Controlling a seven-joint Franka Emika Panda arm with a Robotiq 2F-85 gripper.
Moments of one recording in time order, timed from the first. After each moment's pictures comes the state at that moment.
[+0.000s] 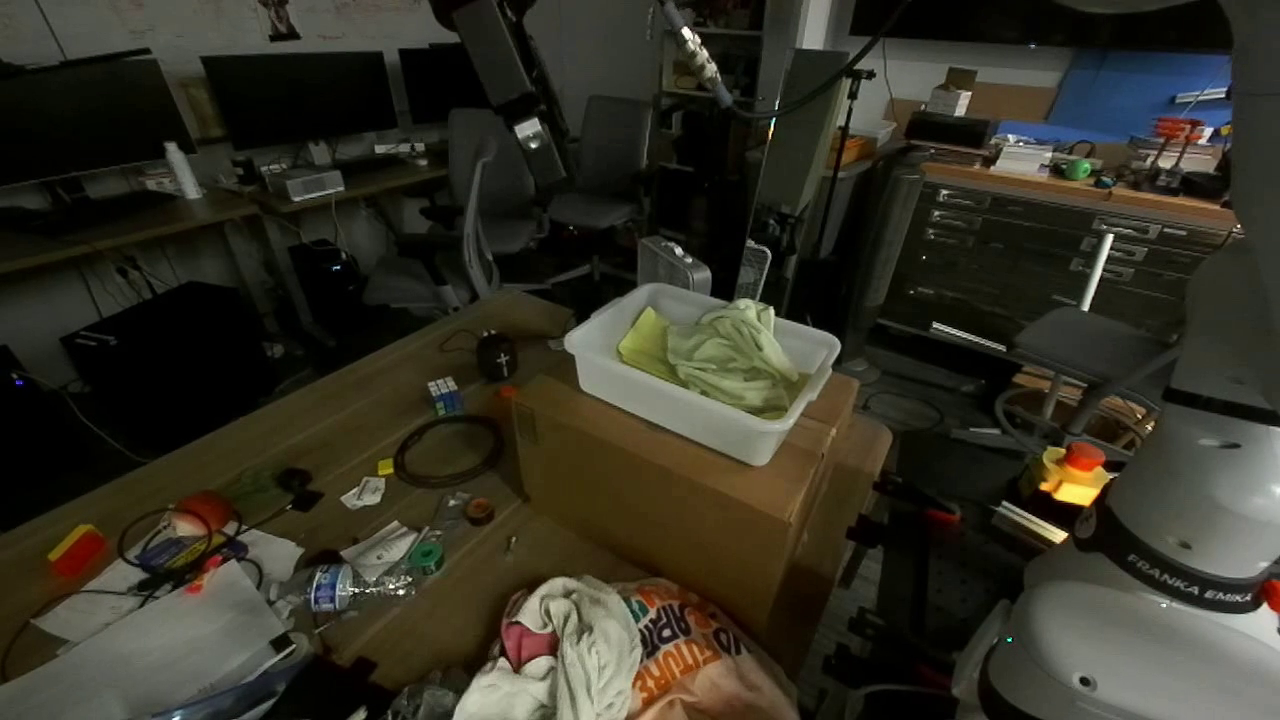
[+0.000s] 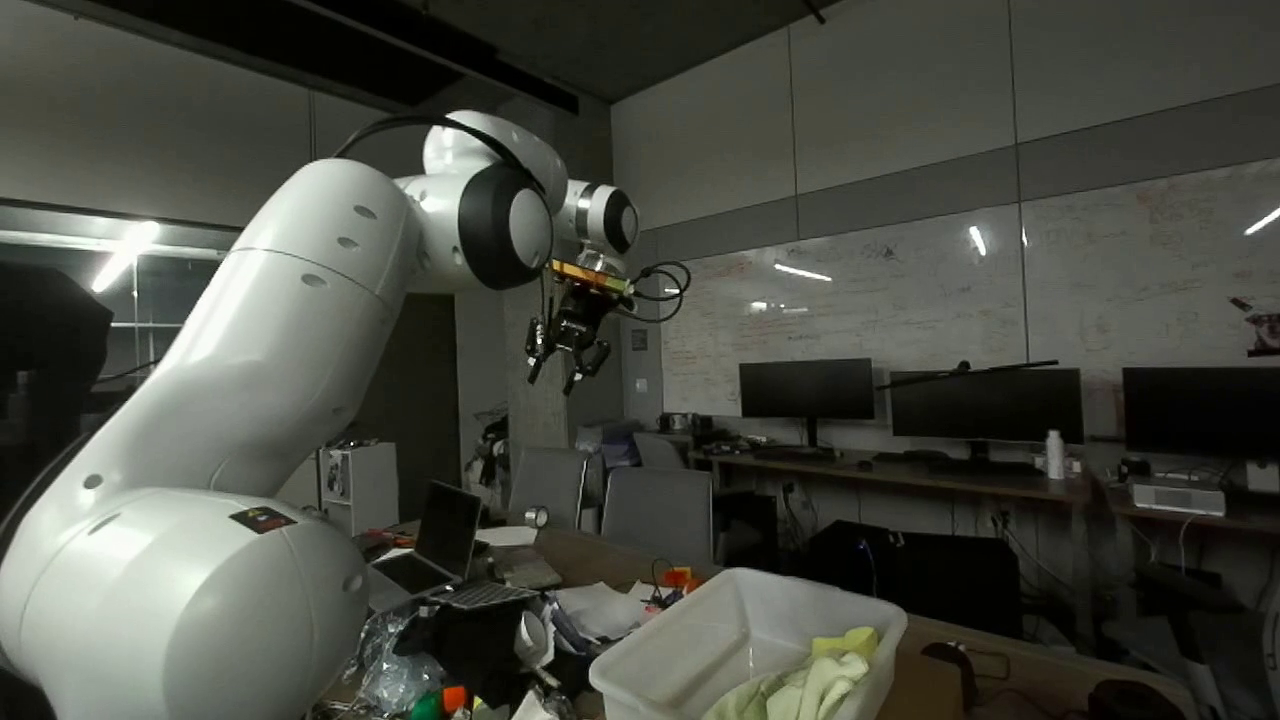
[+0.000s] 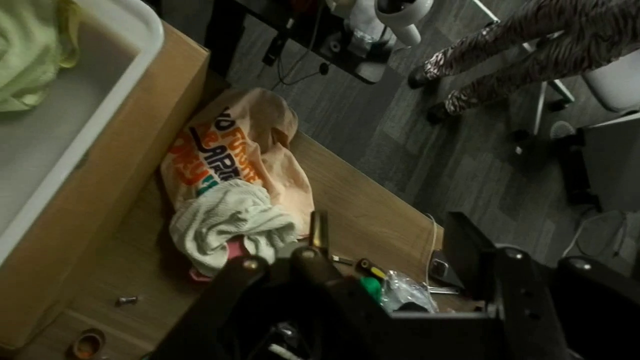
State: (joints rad) arm 0.15 0.48 0.13 -1.02 0.20 1.05 -0.16
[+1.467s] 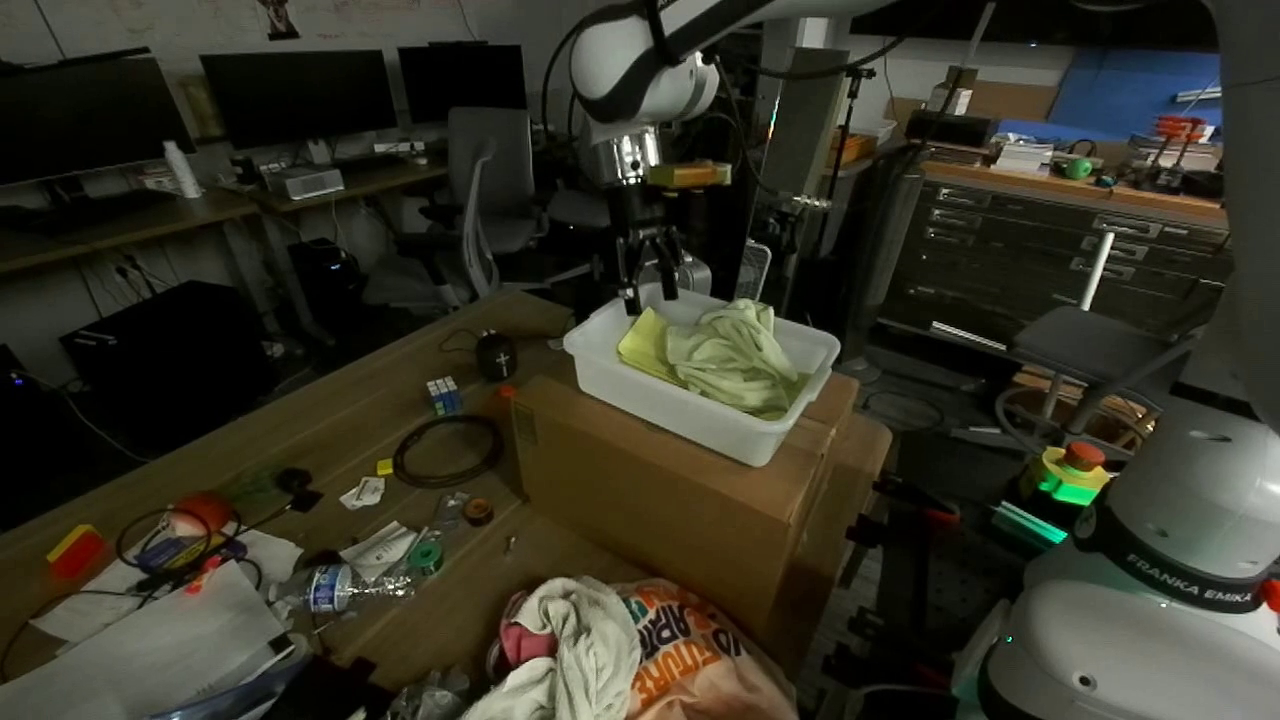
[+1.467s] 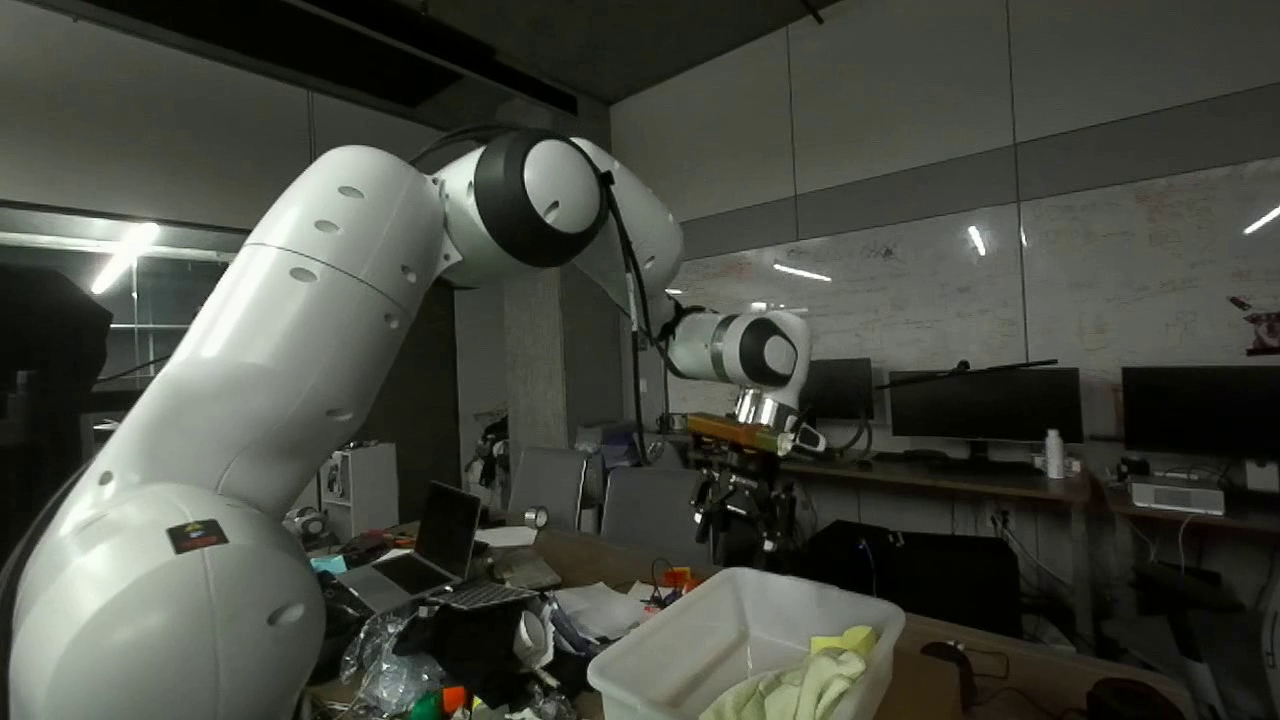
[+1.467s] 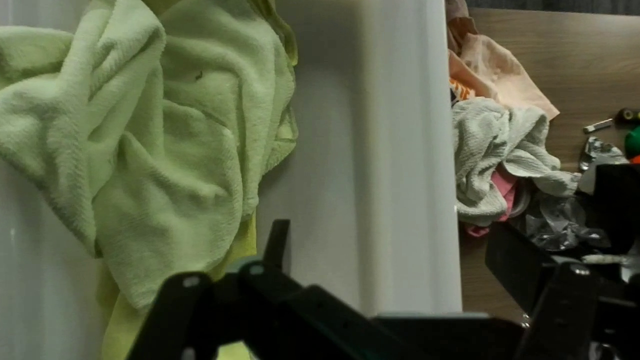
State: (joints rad) arm -0.12 0.47 -0.06 -1.63 0.12 1.74 -0.13
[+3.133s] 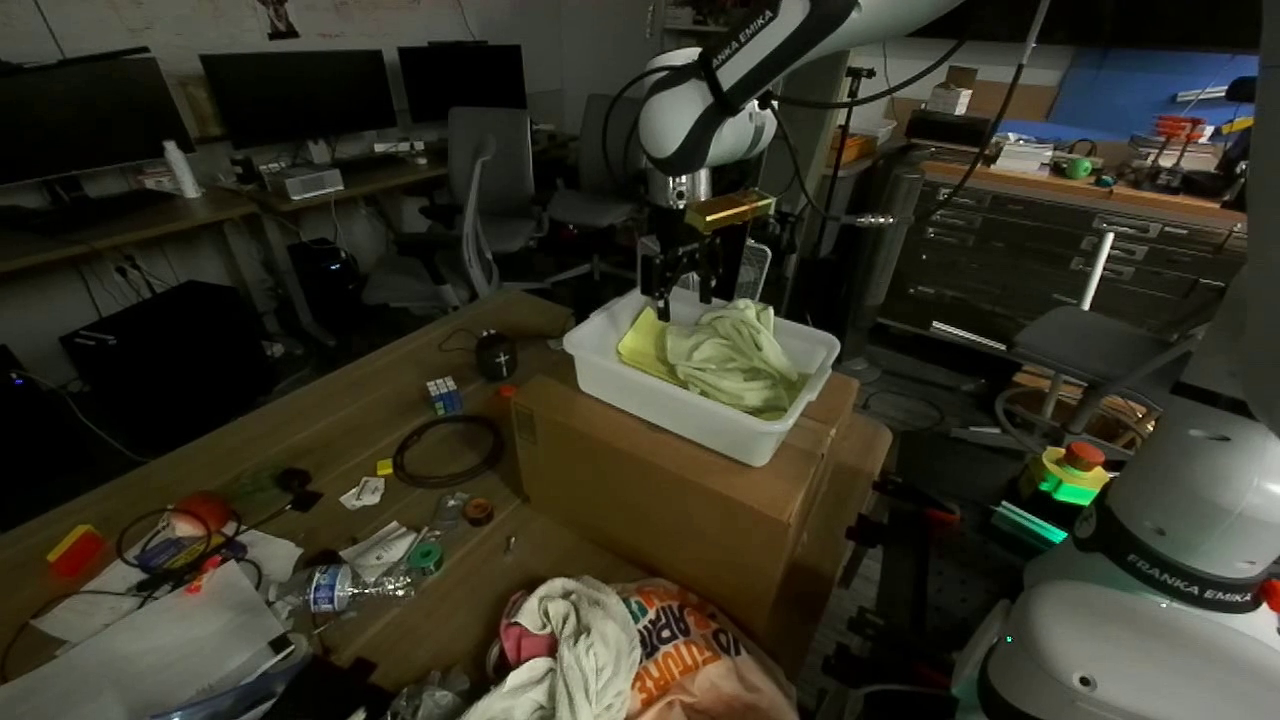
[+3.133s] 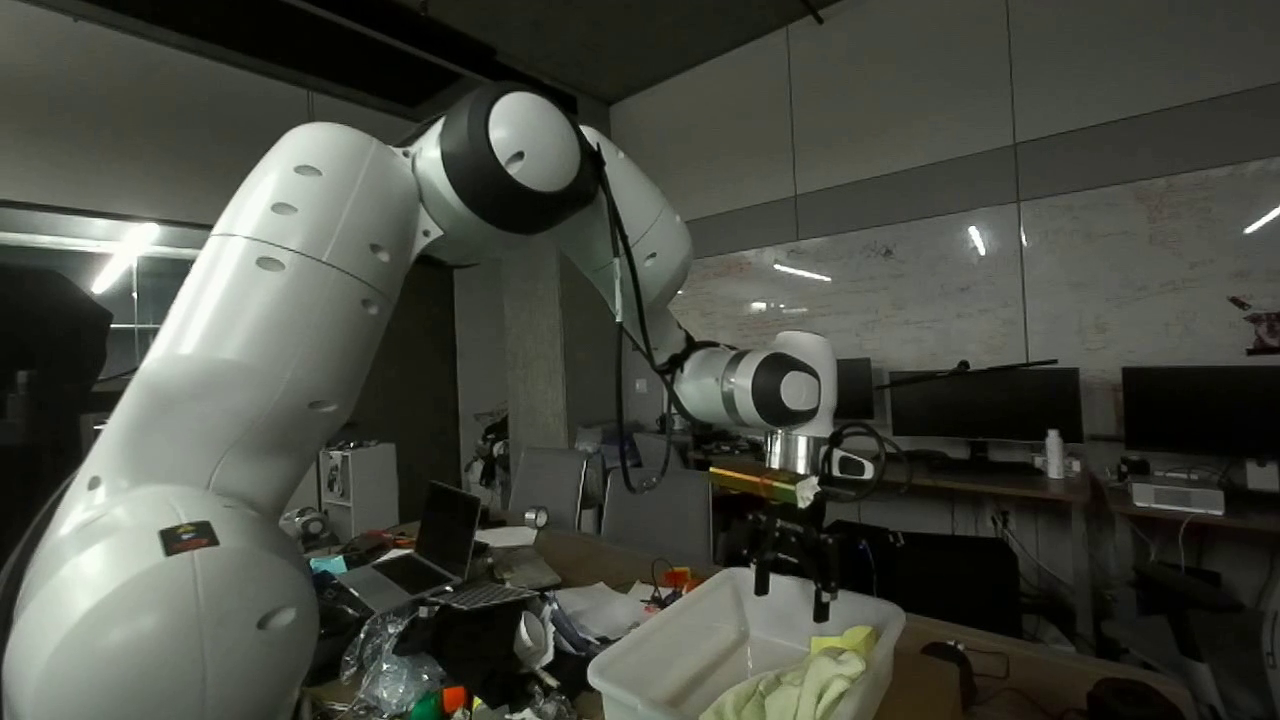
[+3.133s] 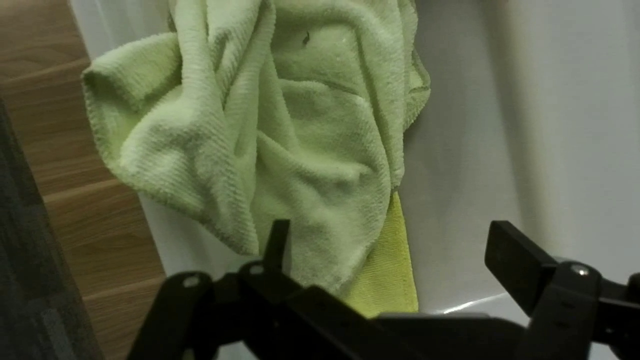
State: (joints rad) arm -0.15 0.39 -0.13 -1.88 0.04 2.12 0.03
